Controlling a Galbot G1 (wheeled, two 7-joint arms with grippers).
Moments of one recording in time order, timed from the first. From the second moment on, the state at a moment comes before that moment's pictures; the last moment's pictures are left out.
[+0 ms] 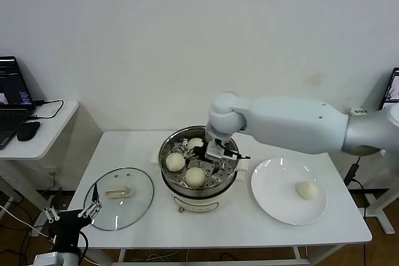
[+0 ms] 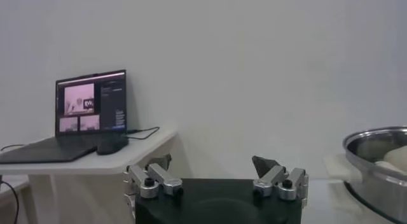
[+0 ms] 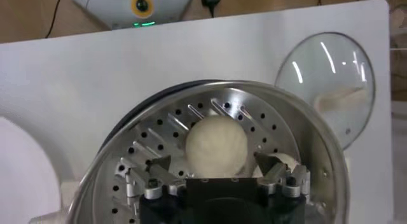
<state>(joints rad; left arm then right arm) 1.79 -1.28 -0.70 -2.27 -0.22 0.05 -0.29 0.58 1.07 -1.29 1.52 -0.03 0.31 -1.05</state>
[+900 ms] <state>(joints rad) 1.77 -1.25 -0.65 -2.26 -0.21 0.05 -0.29 0.29 0.43 -0.98 1.65 -0.07 -0.13 -1.07</state>
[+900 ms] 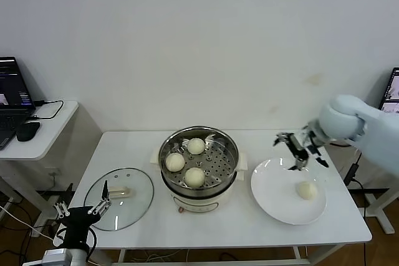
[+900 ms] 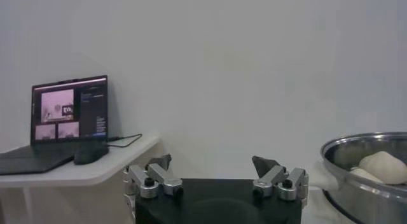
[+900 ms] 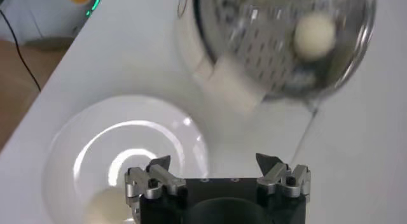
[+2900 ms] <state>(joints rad) 1.78 -1.26 -0.68 -2.26 -0.20 0.06 -0.29 -0.23 0.58 -0.54 1.26 -0.29 -0.12 -1.06</state>
